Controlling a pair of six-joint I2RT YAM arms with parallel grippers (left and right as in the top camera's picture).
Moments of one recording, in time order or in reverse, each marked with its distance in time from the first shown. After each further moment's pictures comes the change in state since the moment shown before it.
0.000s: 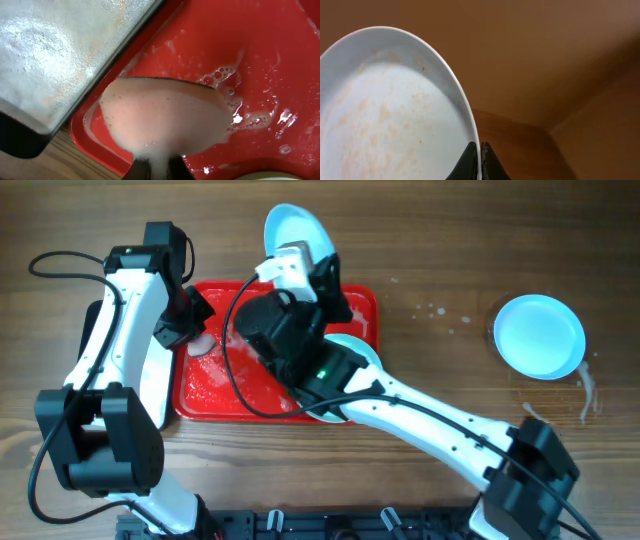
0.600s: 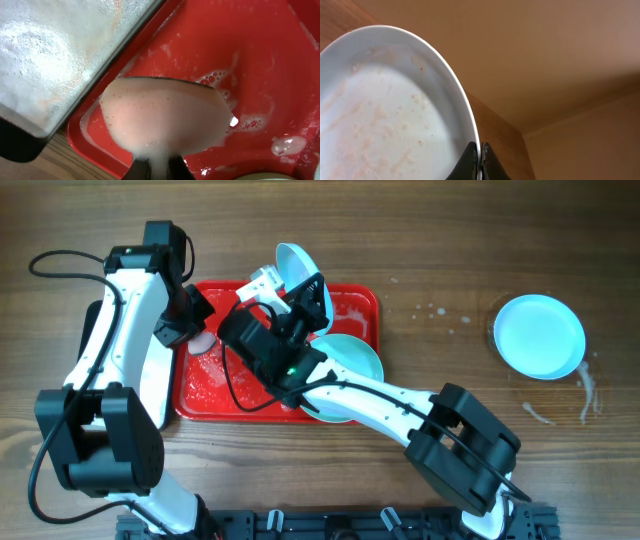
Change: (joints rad) left arm 0.000 0.000 0.000 0.016 0.003 0.000; right arm 0.000 0.228 0.000 0.090 0.063 -0.179
